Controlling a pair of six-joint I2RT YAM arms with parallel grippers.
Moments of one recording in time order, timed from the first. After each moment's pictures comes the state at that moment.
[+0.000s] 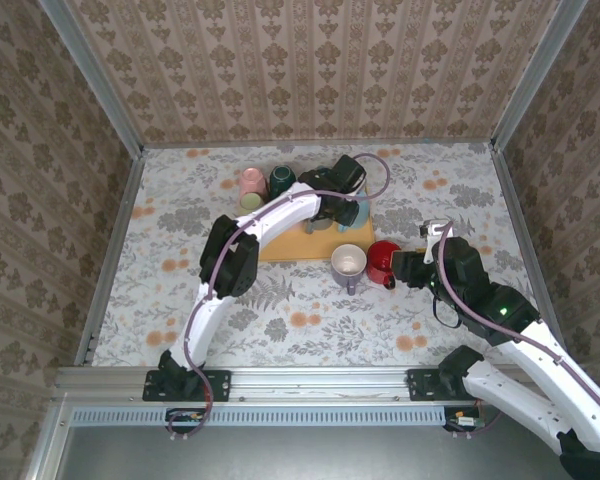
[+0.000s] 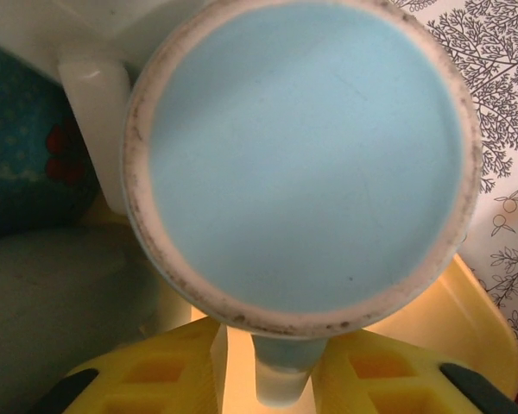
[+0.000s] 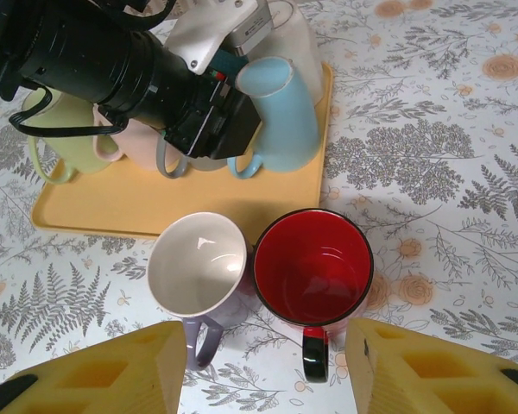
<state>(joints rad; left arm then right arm) -0.81 2.35 2.12 -0.83 -0.03 -0.18 0.57 0.67 0.81 -0.73 0.22 0.42</state>
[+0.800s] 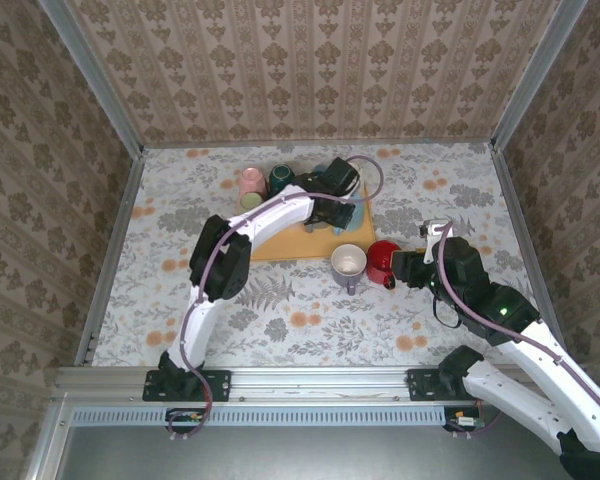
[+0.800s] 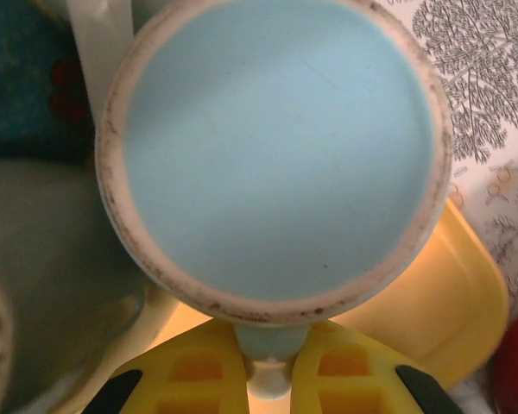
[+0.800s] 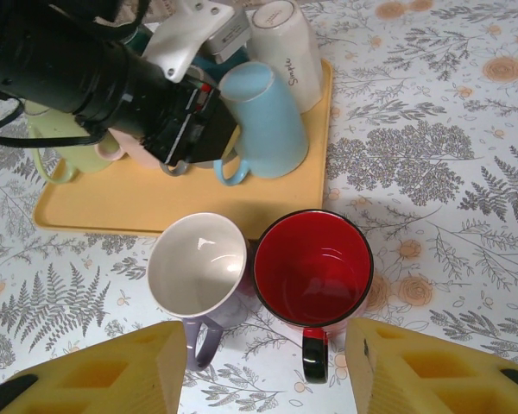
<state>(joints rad) -0.80 2.22 1.93 -0.75 0.00 -0.20 0.57 0.67 0.81 -0.73 0.22 0.42</state>
